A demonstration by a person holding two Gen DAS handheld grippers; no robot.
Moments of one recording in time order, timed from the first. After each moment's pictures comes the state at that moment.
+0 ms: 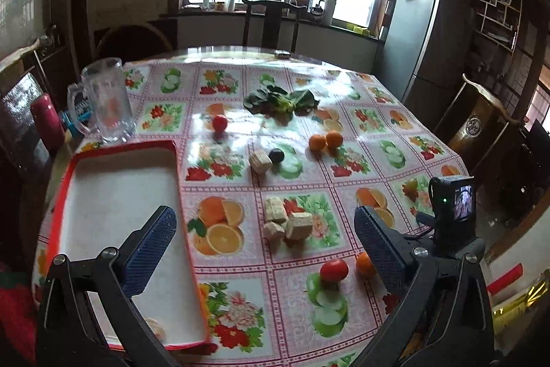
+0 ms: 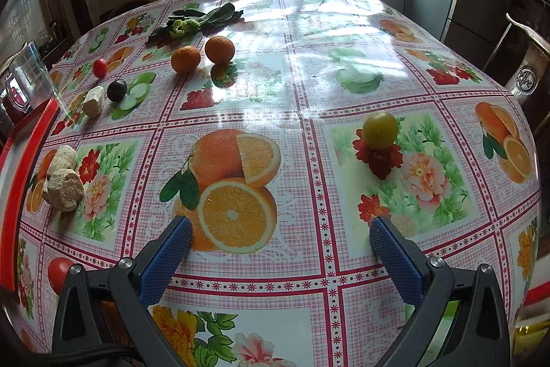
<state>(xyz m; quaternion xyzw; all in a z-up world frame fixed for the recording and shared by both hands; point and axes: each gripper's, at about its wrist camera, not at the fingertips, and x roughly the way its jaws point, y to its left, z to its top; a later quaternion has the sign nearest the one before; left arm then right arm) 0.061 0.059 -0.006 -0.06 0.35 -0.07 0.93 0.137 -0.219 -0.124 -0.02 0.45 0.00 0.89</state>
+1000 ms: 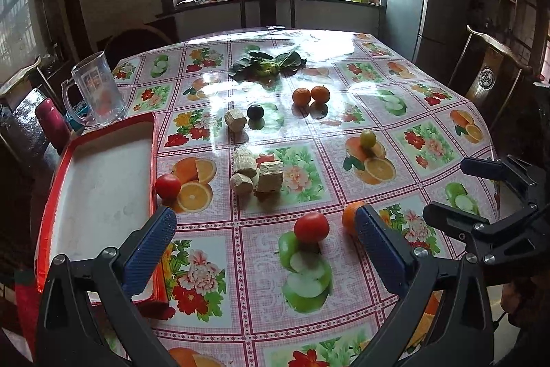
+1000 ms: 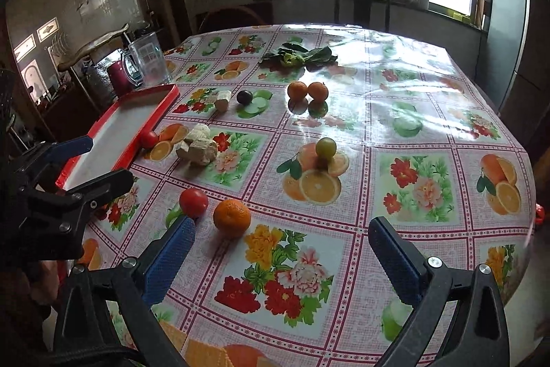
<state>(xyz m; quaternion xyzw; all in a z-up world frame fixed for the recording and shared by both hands) 0.032 -0.009 -0.036 0.03 0.37 -0.03 0.93 0.044 -0.216 -0.046 -0.06 0.40 0.20 0.89</state>
